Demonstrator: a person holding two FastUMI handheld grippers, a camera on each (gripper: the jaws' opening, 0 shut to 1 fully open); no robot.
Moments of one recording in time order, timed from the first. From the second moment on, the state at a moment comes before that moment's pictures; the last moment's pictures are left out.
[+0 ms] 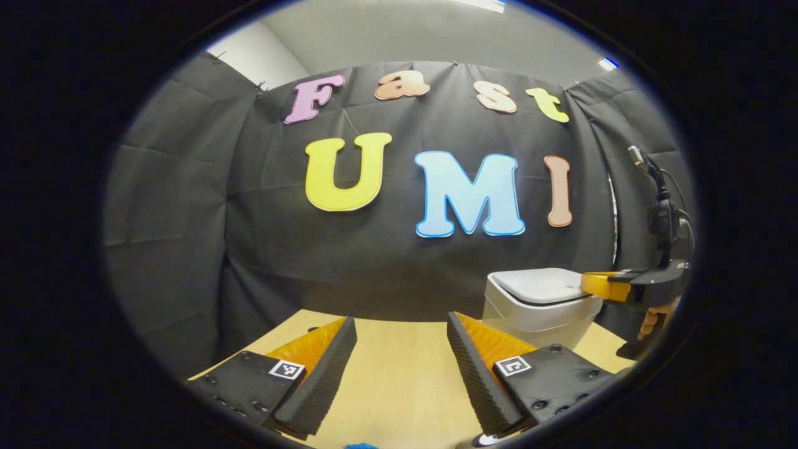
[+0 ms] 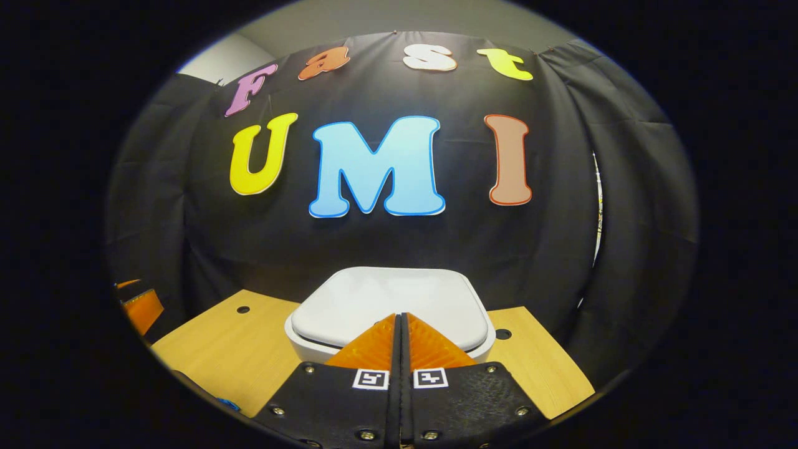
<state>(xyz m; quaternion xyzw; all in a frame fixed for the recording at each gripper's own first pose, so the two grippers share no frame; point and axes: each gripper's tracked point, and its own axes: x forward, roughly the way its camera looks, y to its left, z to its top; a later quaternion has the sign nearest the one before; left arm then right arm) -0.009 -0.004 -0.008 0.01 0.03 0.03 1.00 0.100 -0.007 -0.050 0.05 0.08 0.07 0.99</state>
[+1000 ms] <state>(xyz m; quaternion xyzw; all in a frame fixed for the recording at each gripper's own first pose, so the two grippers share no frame) -0.011 0.005 -0.003 0.01 0.02 0.04 1.00 0.080 -0.022 0.006 0.04 0.01 0.04 1.00</state>
